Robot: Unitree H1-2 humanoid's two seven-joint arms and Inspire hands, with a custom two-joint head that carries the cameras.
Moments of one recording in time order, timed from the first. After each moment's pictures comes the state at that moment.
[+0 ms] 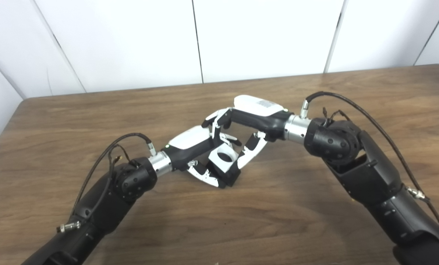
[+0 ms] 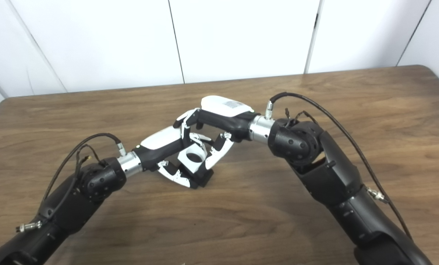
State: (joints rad) left arm -0.56 0.39 -0.60 0.36 0.37 -0.39 -0.29; right arm -0.57 -0.35 0.39 -0.10 -0.45 -0.02 0.61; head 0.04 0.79
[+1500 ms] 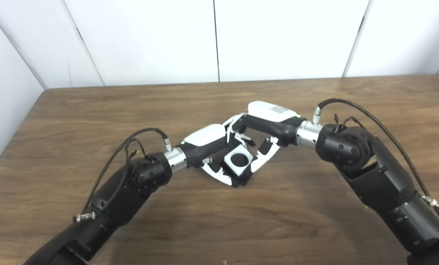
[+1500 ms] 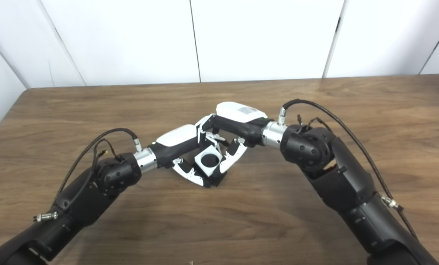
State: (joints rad) left arm -0.55 0.37 -0.60 0.35 0.37 -0.33 -0.29; right arm -0.59 -0.35 0.43 -0.02 -0.46 -0.05 0.60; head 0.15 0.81
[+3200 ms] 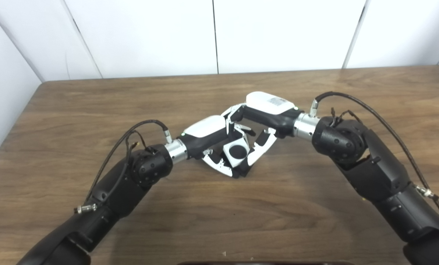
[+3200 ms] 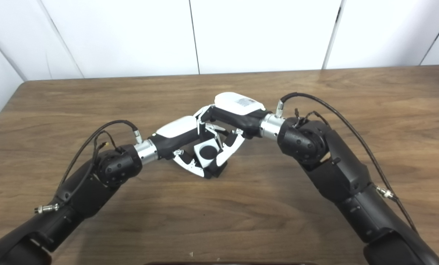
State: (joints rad) left arm -0.55 0.37 -0.60 0.34 0.37 -0.32 -0.29; right arm -0.59 -0.35 0.45 0.04 -0.52 -0.09 0.52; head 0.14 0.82
